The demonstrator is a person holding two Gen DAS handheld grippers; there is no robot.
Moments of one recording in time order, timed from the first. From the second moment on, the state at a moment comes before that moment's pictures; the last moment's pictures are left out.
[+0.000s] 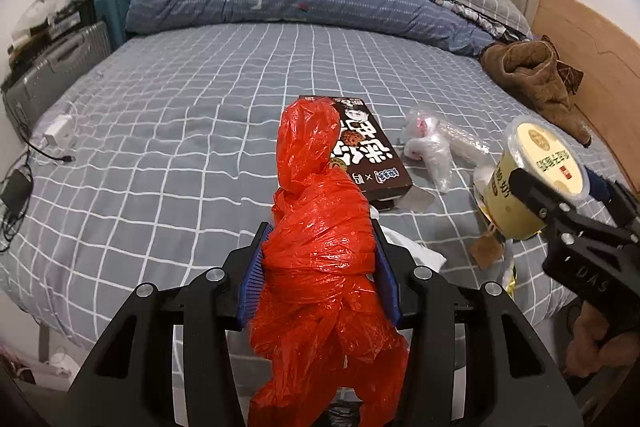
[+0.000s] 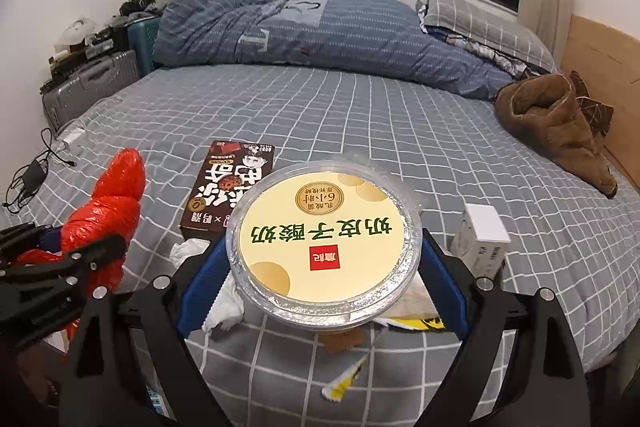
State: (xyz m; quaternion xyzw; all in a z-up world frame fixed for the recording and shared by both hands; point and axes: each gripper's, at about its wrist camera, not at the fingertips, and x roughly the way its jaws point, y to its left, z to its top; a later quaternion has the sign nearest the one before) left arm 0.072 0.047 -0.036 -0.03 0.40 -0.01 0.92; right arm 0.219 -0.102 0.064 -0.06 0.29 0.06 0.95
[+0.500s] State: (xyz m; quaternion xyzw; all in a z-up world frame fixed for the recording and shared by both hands) left arm 0.028 0.021 -0.022 -0.03 0.39 -0.03 0.92; right arm 0.166 -0.128 0.085 -0.03 0.27 0.05 0.96
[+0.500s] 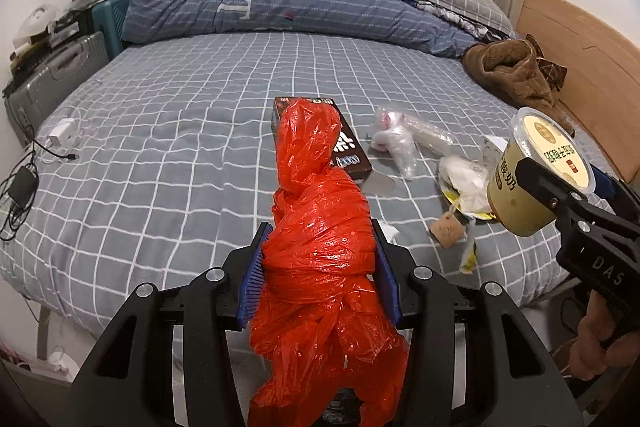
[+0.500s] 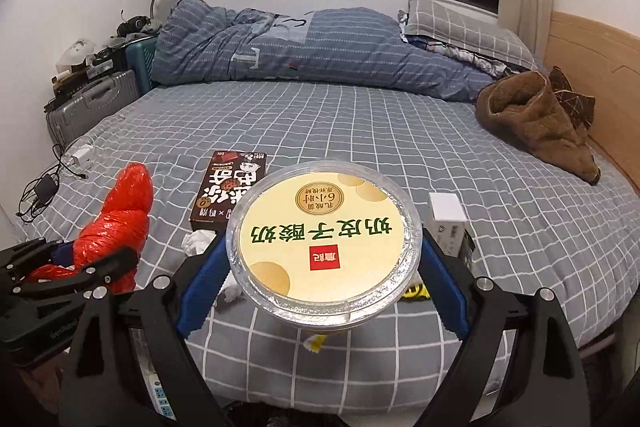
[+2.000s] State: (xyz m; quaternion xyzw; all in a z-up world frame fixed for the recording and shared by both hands) left arm -0.118 -0.007 -0.070 -0.03 0.47 -0.03 0.88; right arm 0.012 -0.131 0.023 -0.03 0.39 0.07 0.92
